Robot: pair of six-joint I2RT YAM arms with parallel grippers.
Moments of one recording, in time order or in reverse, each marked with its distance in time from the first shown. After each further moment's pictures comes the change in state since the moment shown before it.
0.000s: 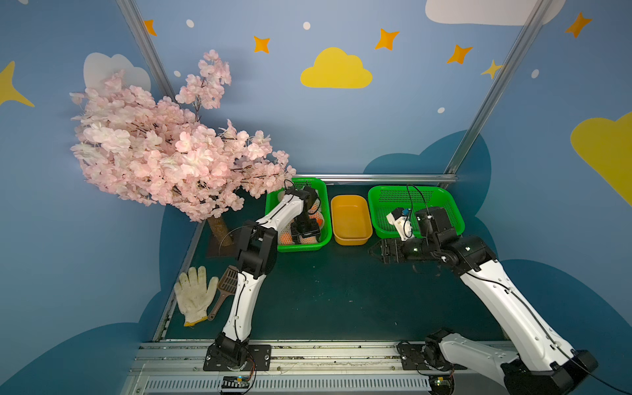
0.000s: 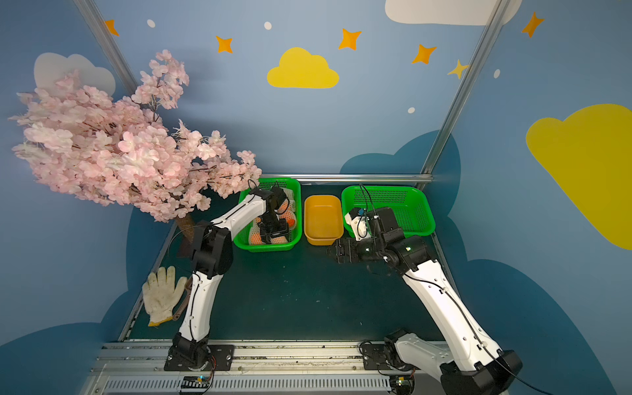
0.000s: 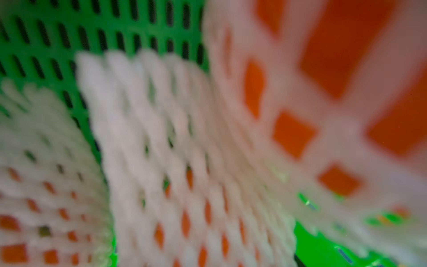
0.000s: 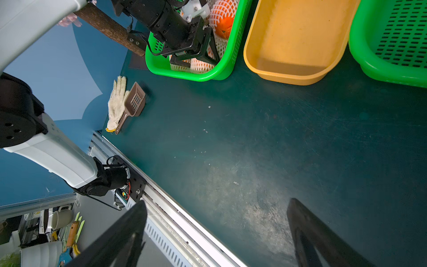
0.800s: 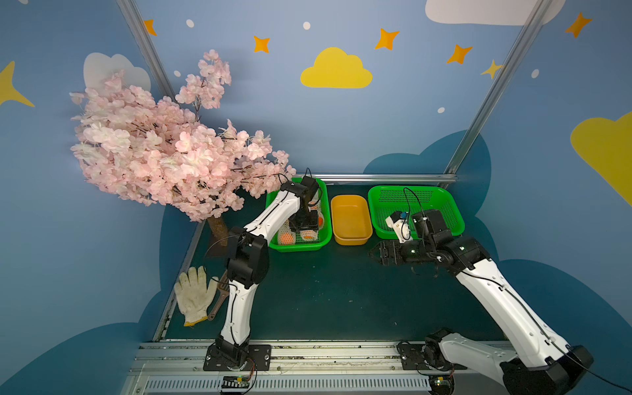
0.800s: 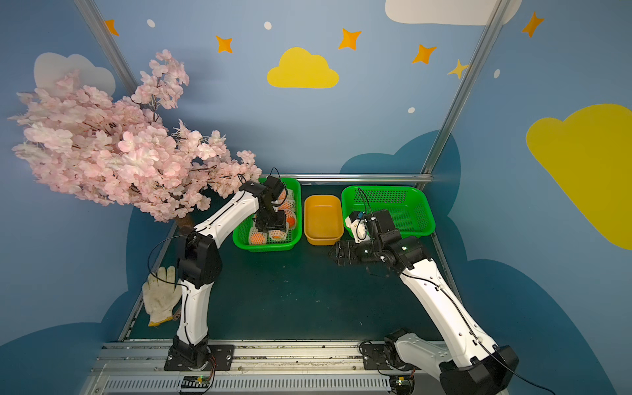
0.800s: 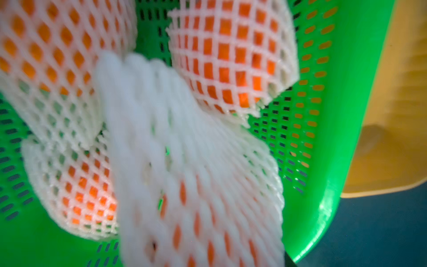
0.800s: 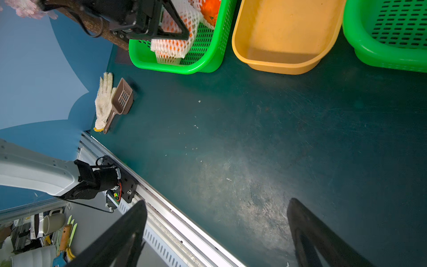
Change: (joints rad) left arm -0.043 -0.215 -0.046 0.035 -0.116 0.143; right arm -0.018 0.013 -0.045 0.012 0.025 0.001
